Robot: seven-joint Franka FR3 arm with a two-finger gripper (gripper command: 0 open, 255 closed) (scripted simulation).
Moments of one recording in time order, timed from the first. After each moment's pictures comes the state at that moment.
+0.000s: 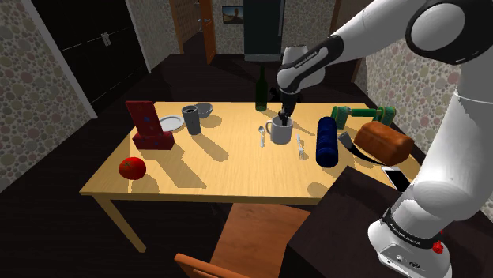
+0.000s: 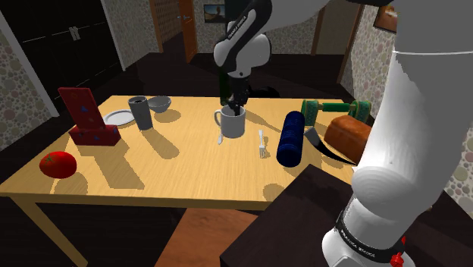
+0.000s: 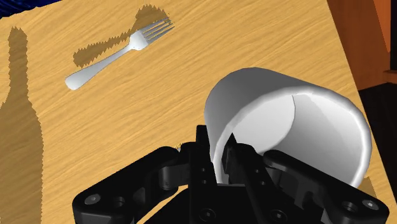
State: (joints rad) arm -0.14 0.20 -0.12 -2.11 0.03 2.31 -0.42
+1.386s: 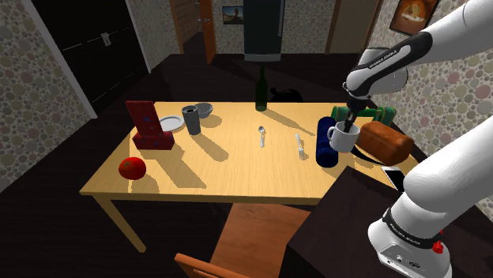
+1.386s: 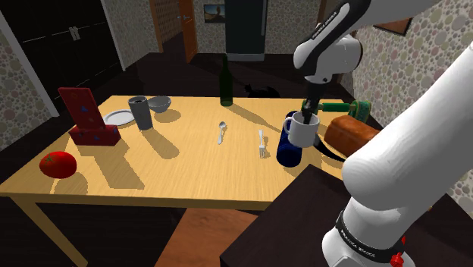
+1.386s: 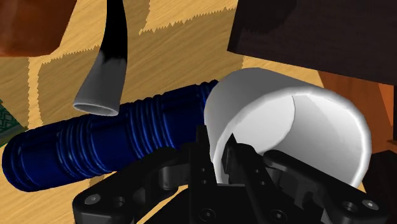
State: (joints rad) arm -0.39 -0.22 -0.36 -2.61 -0.11 2.40 -0.80
